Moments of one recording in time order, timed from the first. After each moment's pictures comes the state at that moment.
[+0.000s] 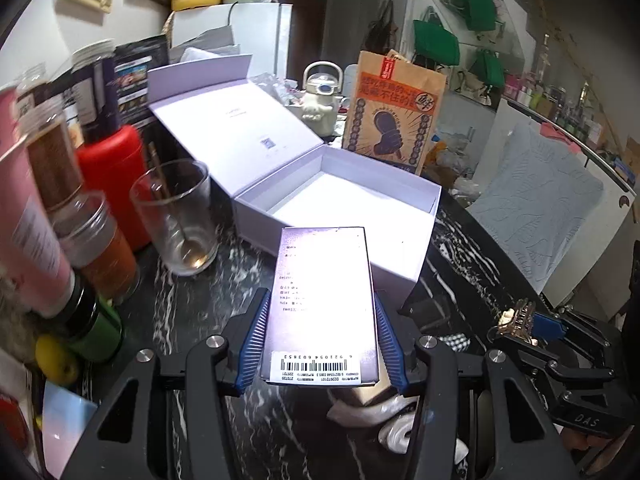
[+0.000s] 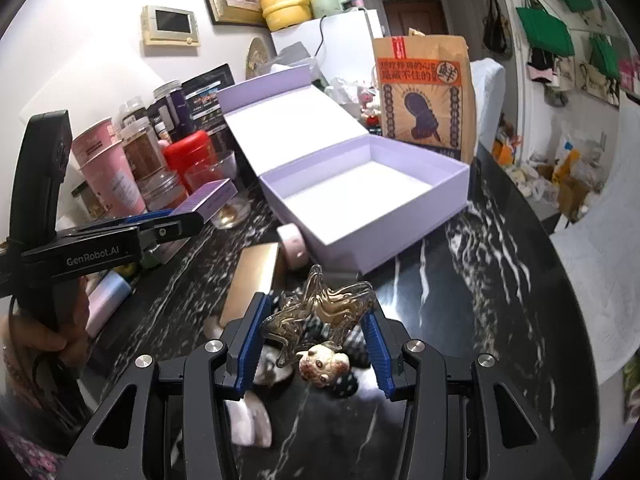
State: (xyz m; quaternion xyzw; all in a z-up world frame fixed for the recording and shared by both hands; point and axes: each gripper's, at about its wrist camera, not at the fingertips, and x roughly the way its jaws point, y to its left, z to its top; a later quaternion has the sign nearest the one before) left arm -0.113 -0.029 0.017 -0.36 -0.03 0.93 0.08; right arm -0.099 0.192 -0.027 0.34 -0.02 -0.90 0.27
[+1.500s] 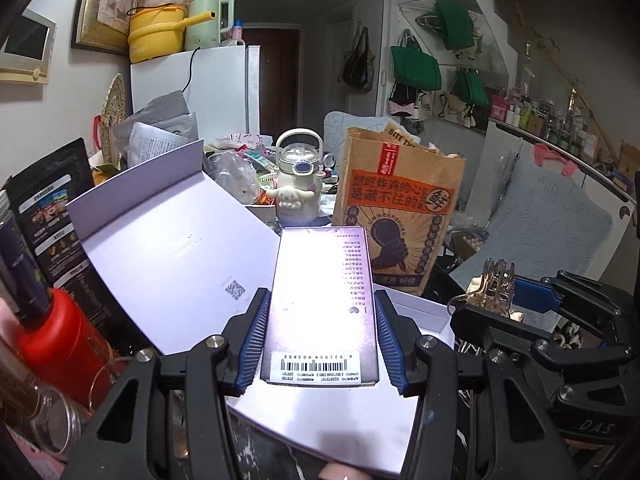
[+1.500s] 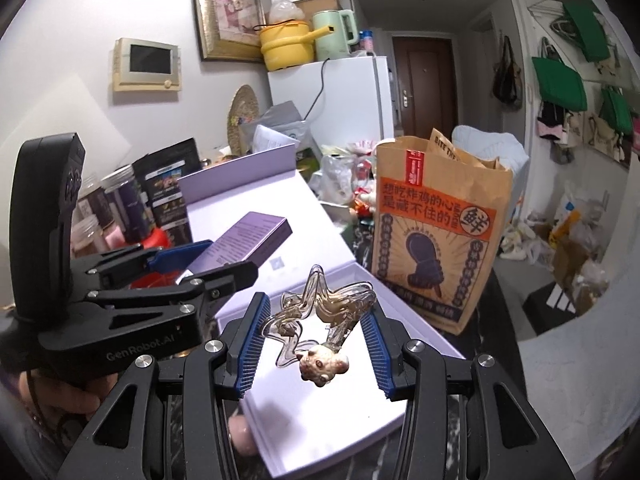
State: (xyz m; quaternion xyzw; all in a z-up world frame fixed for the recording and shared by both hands) left arm -0.268 0.000 0.079 -0.30 0.00 0.95 0.11; right arm -0.261 0.155 0.067 0.28 0.01 -0.92 0.26
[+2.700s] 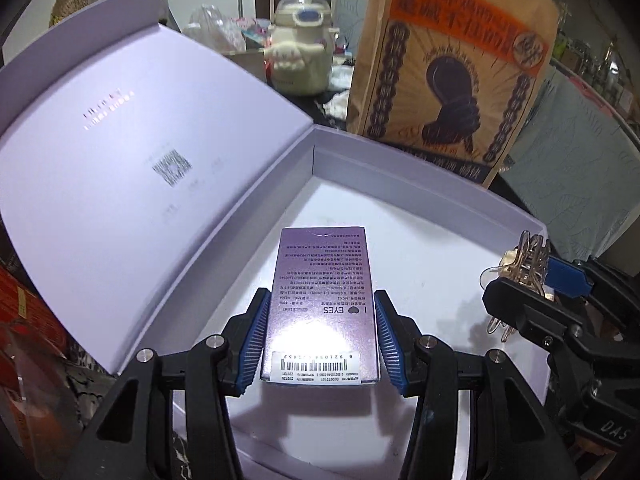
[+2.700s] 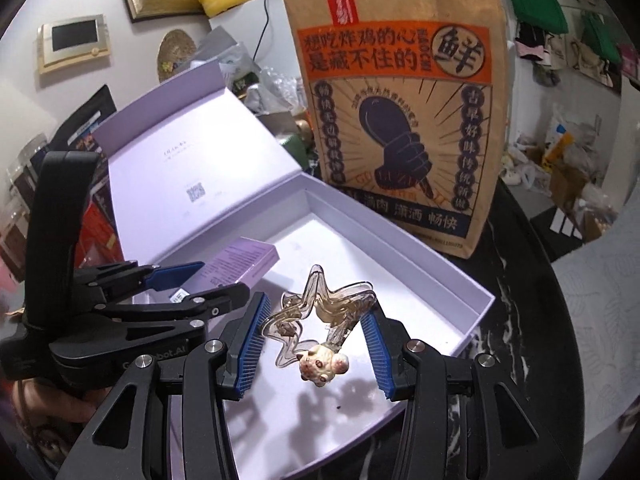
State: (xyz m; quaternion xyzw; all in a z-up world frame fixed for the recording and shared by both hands) left arm -0.344 0.020 -0.048 -0.47 0.02 0.88 0.09; right arm -0.323 0.170 -0.042 0.39 -0.03 -0.89 0.22
